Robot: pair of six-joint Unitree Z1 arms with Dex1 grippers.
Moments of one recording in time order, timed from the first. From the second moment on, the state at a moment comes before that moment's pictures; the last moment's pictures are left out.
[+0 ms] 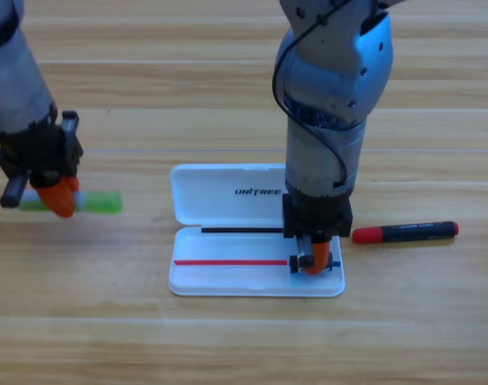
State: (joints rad) arm 0 -0.53 1.83 -1.36 0.96 0.04 1.00; arm 1 0.94 2.32 -1.97 1.21 0.00 -0.68
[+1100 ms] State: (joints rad) arm 0 -0.70 1.90 -1.61 1.07 0.03 0.86; arm 1 0.78 1.89 -1.48 1.04 0.03 -0.88
